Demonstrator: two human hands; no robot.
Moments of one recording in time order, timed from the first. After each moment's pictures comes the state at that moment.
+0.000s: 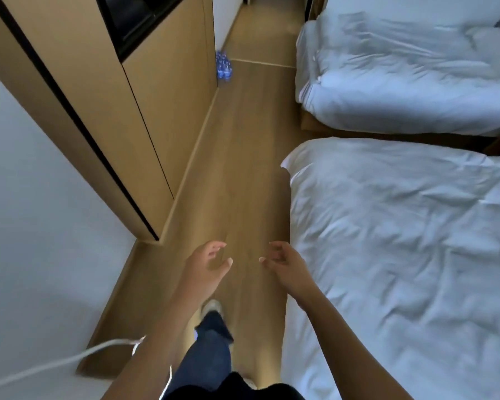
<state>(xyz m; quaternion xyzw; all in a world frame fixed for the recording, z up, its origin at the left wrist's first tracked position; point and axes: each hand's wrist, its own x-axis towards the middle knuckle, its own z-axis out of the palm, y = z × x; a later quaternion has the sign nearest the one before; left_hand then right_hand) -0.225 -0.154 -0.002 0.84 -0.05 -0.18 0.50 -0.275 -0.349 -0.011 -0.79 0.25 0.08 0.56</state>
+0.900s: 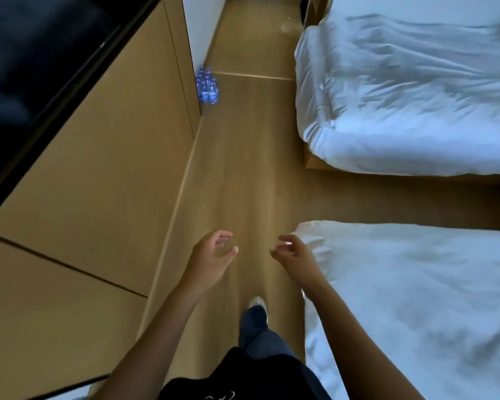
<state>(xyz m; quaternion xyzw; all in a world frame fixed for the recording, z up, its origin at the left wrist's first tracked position) 0.408 -0.399 -0.009 0.86 -0.09 -0.20 0.47 0.342 -0.594 -0.029 -0.77 0.30 0.06 0.56</state>
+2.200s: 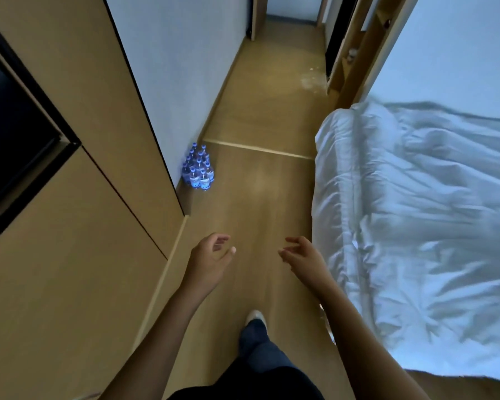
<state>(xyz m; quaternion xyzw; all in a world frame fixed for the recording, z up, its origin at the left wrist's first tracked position) 1.283 -0.794 -0.013 0.85 -0.03 -0.12 0.51 1.235 -1.008 -0.014 -0.79 0.25 0.07 0.55</state>
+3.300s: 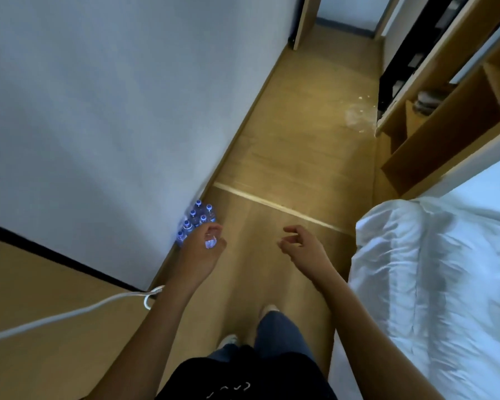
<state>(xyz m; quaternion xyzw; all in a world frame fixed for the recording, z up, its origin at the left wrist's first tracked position) 1.921 -0.915 -0.023 0.86 0.08 -0.09 0.50 1.901 -1.141 -0.003 -0.84 0.17 0.14 0.50</state>
